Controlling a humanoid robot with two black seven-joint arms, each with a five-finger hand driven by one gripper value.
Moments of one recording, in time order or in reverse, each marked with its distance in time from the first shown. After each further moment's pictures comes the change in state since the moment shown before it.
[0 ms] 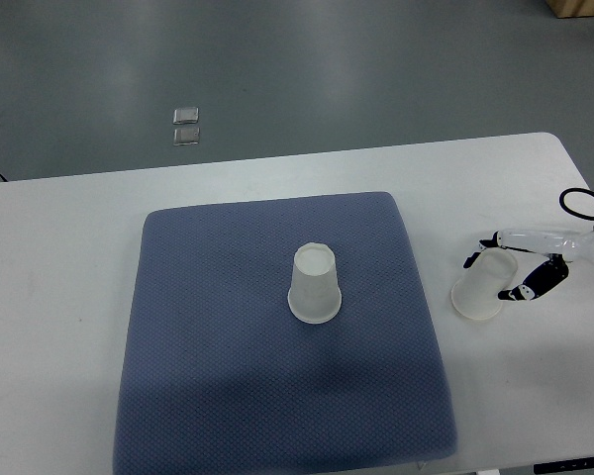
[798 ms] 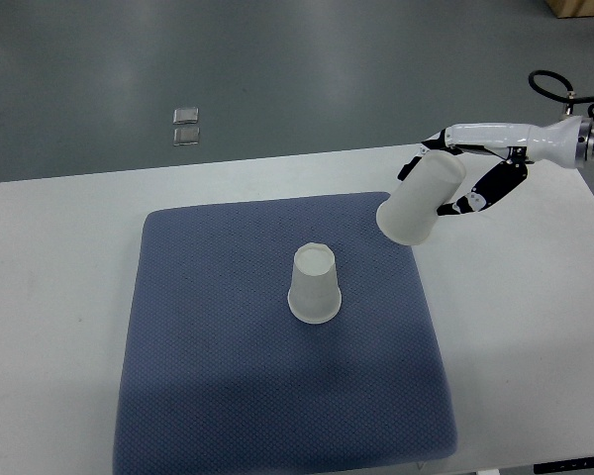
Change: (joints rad) left arm 0.000 0.000 0.000 0.000 0.000 0.000 0.000; right arm 0.306 0.013 0.078 0.180 0.215 0.303 0.003
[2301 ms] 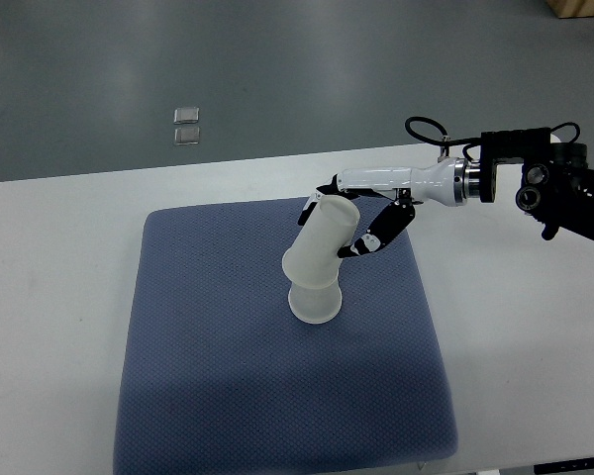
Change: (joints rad) left arm 0.000 0.000 0.000 0.000 0.000 0.000 0.000; right arm -0.077 0.279 0.080 -0.026 -0.013 0.002 -0.170
